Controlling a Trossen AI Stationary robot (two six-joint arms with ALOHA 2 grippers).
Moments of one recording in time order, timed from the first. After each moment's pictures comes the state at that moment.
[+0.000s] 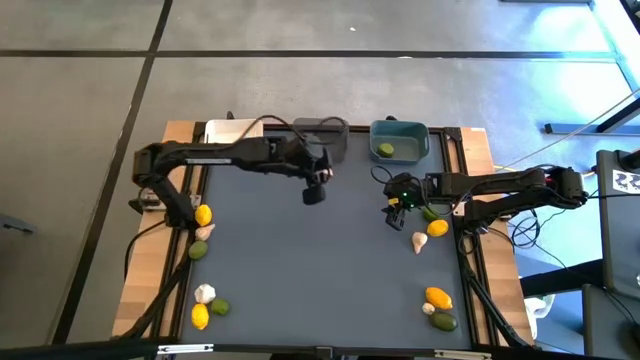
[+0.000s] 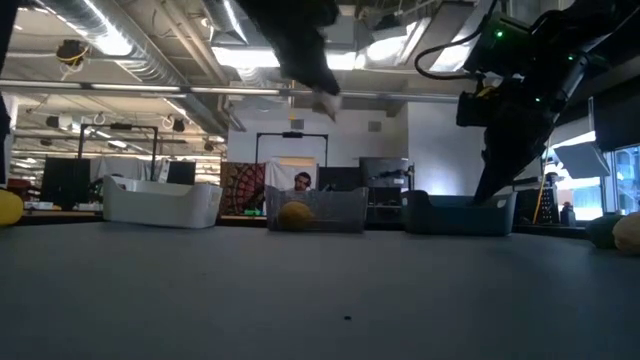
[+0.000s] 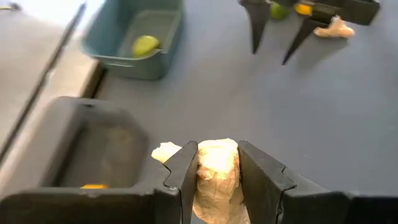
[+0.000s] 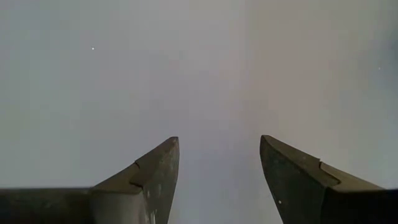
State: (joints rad) left arm 0.18 1.66 1.45 -0.58 -0.15 0.08; right arm -0.14 1.16 0.57 -0.41 0.05 0.26
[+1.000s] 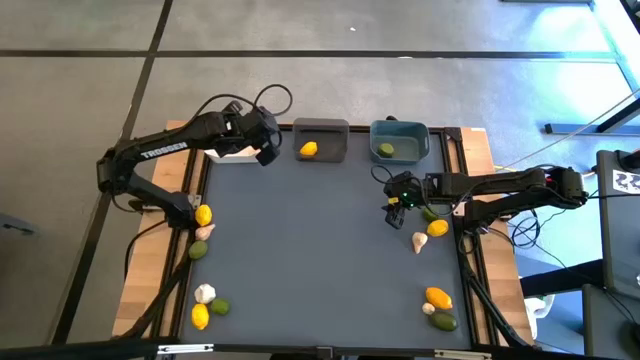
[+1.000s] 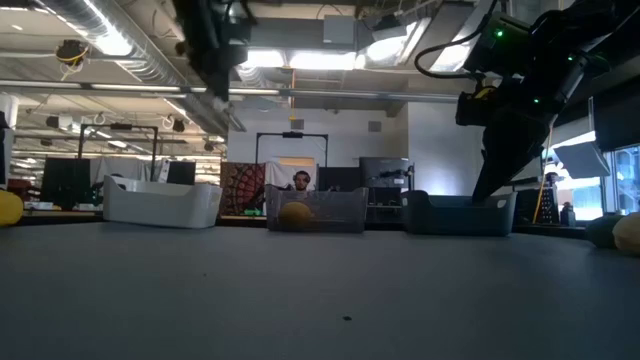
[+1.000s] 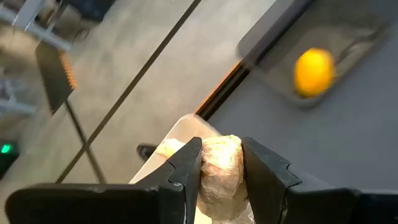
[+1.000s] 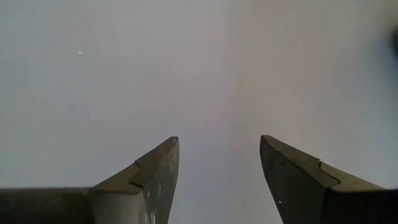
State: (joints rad) left arm 0.40 1.38 1.34 -1.02 -0.64 -0.13; right arm -0.14 1.16 0.57 -0.41 0.10 0.26
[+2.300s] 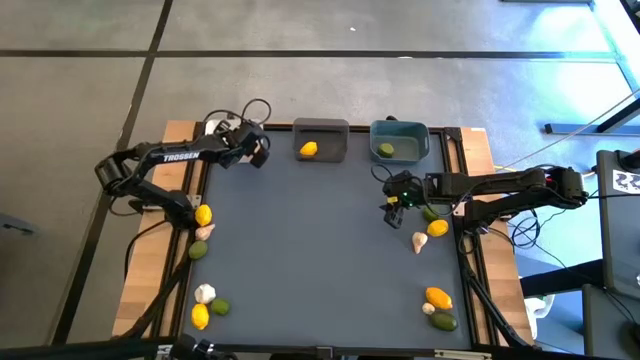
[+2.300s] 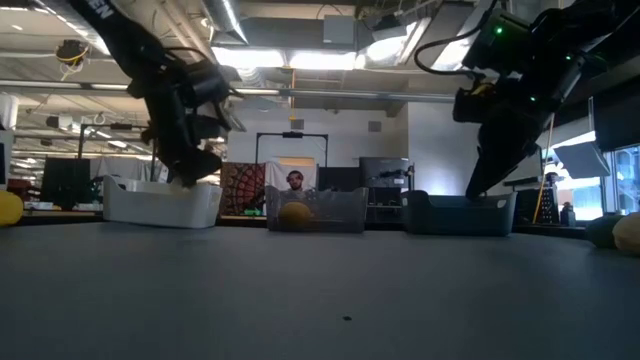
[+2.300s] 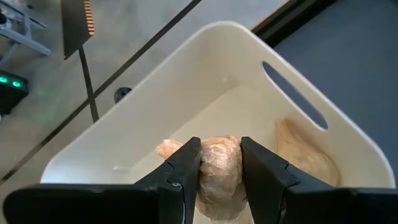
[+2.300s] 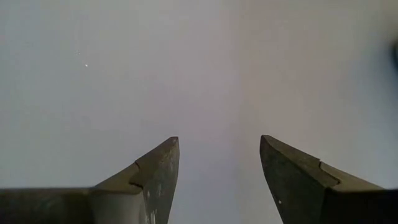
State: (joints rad) left arm 0.69 1.38 0.70 -0.31 -0.62 -0.06; right arm -0.14 1.16 0.57 -0.37 0.10 0.26
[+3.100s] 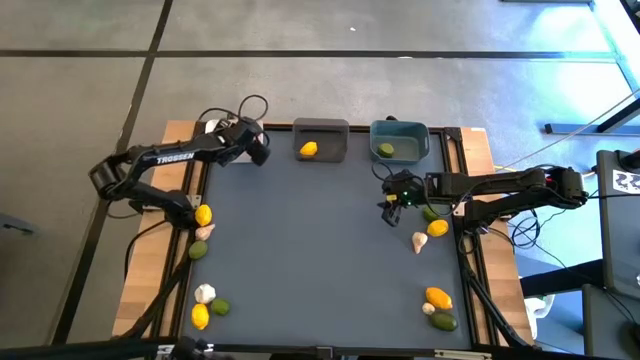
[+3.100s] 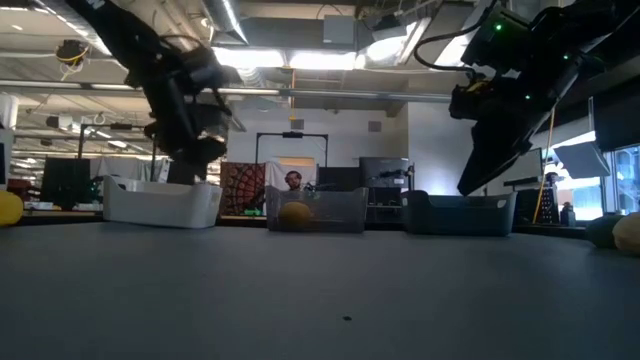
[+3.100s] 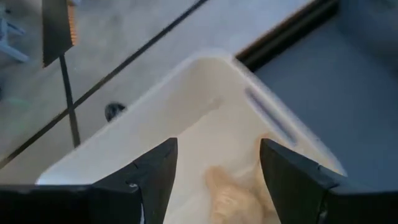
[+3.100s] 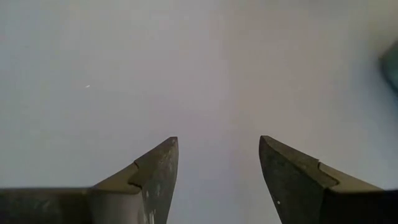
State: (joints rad) left arm 0.68 1.32 0.72 -0.30 -0.56 -0.06; right arm -0.14 1.16 0.57 -0.33 0.13 0.29
